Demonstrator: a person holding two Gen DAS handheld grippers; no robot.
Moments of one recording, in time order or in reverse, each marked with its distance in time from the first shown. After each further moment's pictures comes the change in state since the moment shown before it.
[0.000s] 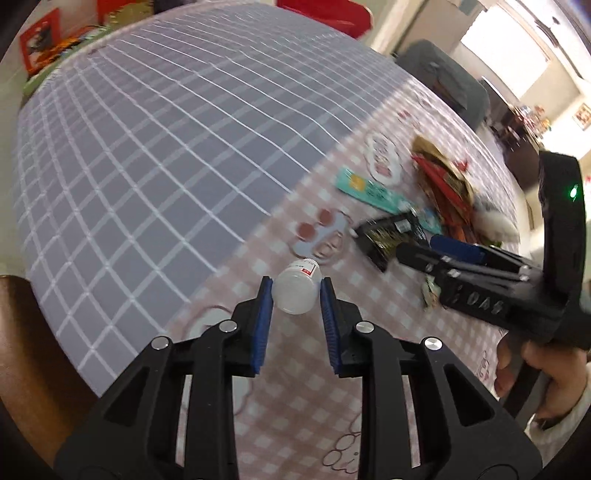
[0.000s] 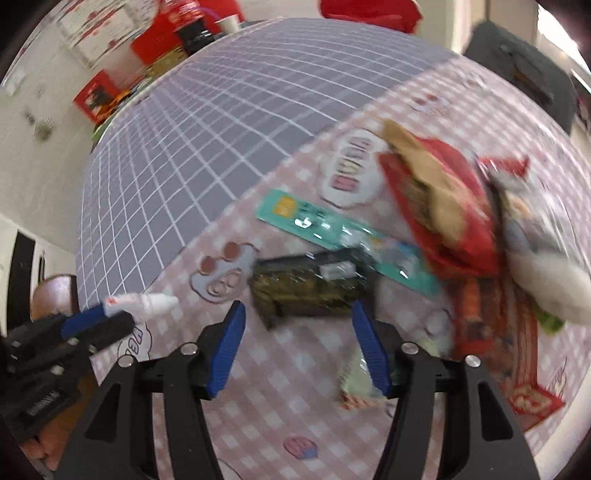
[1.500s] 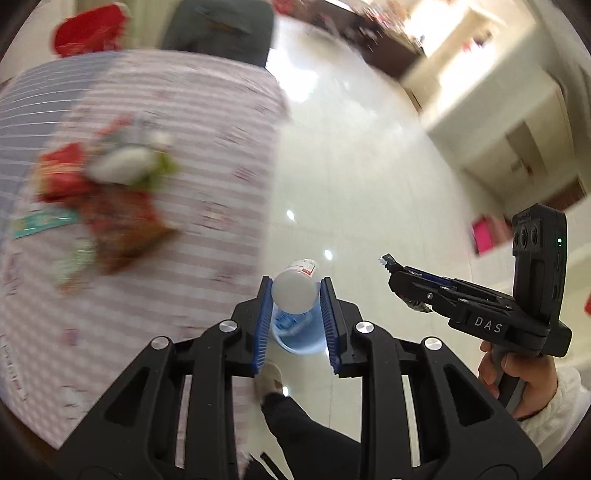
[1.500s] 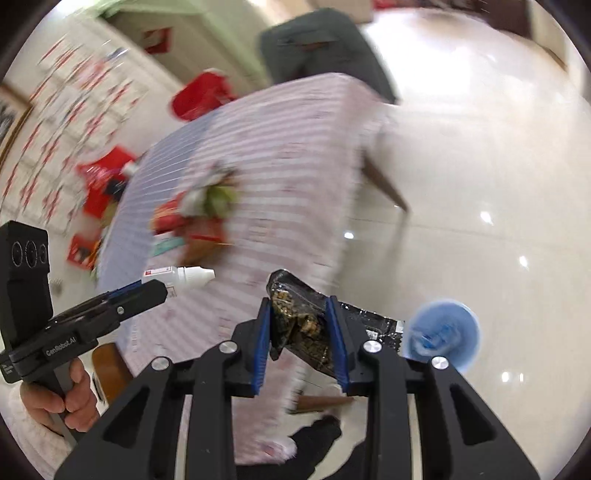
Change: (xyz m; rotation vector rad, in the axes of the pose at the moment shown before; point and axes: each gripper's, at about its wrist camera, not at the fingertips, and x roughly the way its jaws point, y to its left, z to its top) left arm -0.023 -0.387 -0.120 0.532 0.201 -0.354; right arm -0.249 -0.294 -0.290 0.647 -0.207 0.041
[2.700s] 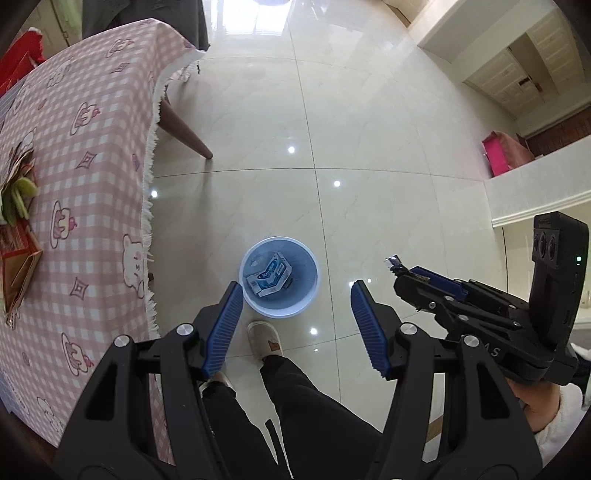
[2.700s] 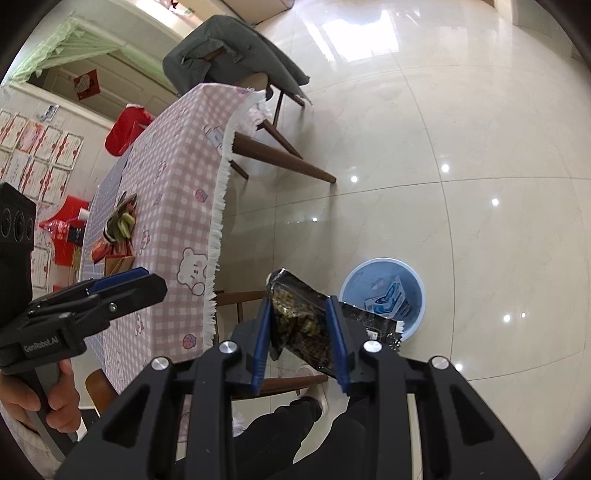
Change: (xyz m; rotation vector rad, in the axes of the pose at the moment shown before) left arm 0.128 -0.141 0.019 0.144 0.260 0.089; right arm -0.035 -0.165 -0.033 0.213 0.034 -0.049
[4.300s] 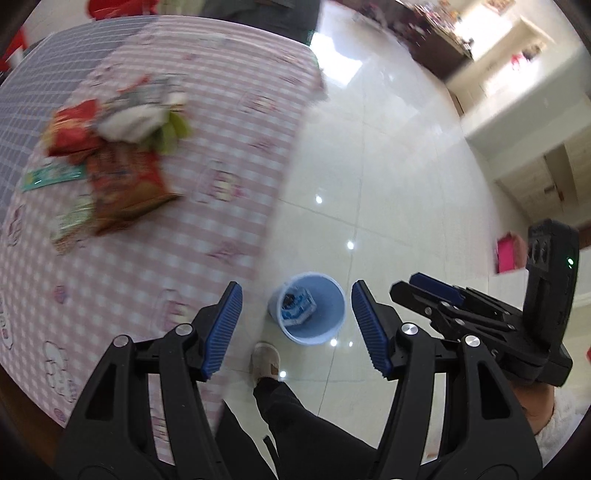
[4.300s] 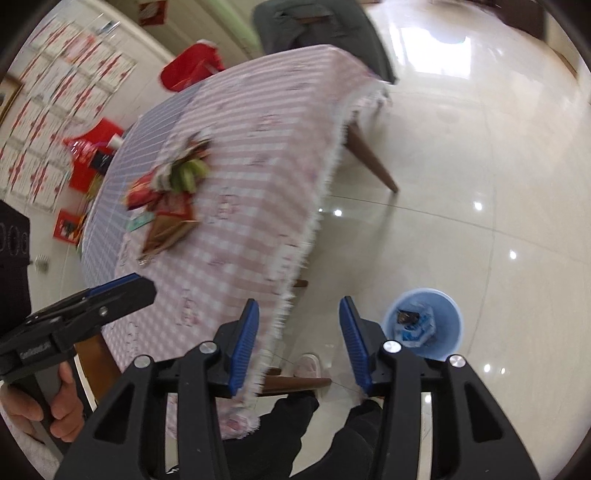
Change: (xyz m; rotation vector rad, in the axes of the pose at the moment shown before) left arm -0.093 0.165 -0.075 -0.350 -0.220 0.020; right arm 0.058 0.180 0.013 -0.315 0.081 0.027
